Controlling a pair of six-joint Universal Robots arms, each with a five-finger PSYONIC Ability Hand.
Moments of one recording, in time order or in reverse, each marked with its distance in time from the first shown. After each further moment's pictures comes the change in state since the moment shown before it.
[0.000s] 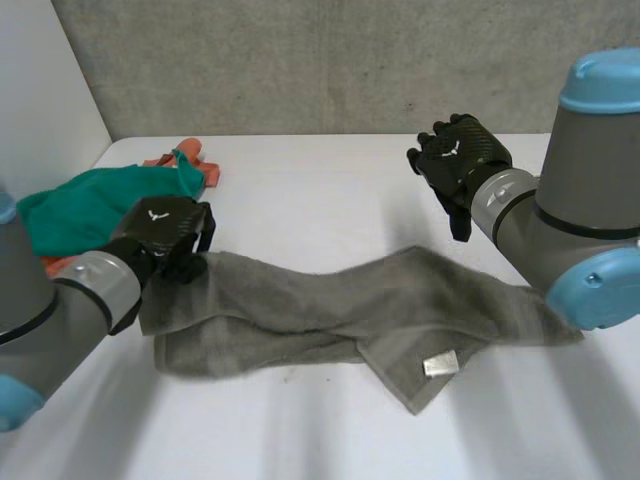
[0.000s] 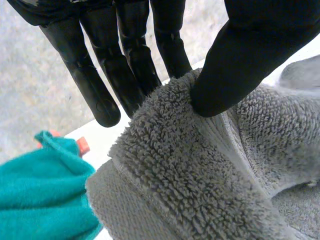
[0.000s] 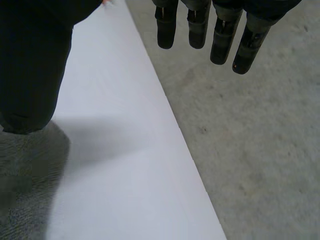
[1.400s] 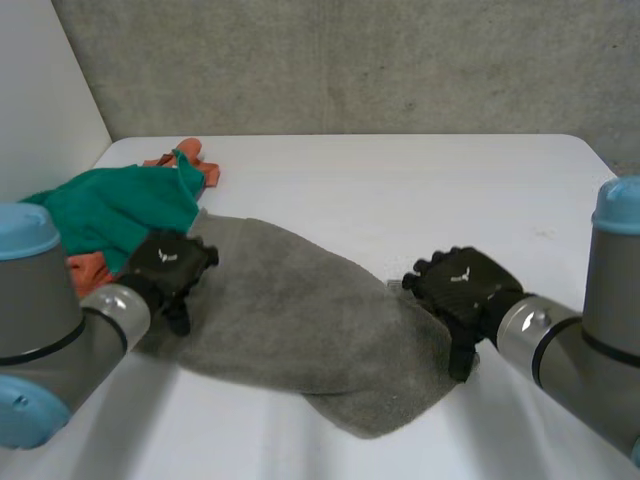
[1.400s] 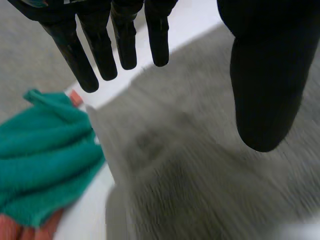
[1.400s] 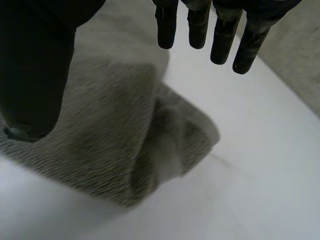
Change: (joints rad) left arm 0.002 -0.083 -0.067 -0.015 -0.062 0.257; right arm -0.030 -0.235 0.543 0.040 -0.138 0.230; left_hand -0.777 -0.835 -0.825 -0.846 -0.794; right_hand -0.004 0.002 0.001 0.000 -0.003
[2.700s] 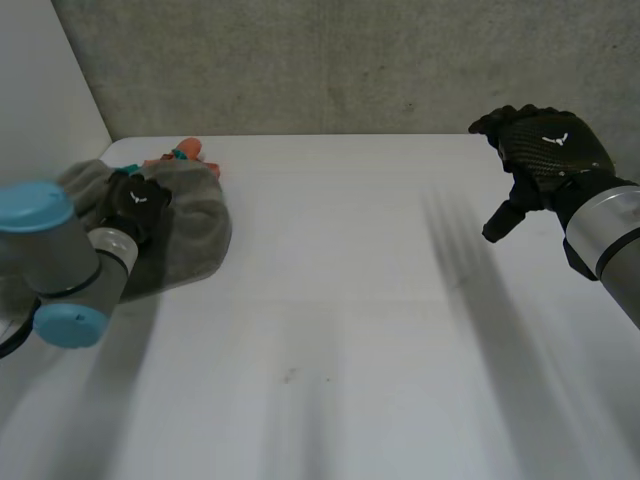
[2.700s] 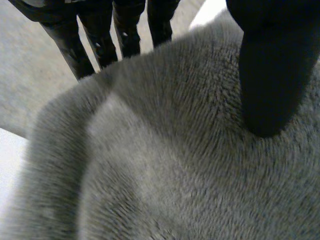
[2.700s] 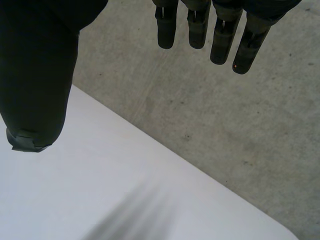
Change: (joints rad) left arm 0.121 -0.399 0.394 0.300 -0.071 0.275; right arm -0.167 -0.138 -0.078 -0.270 -0.011 0.326; left_hand 0.216 0.200 0.193 0.188 0.191; right_hand 0.000 0.000 0.000 0.000 0.001
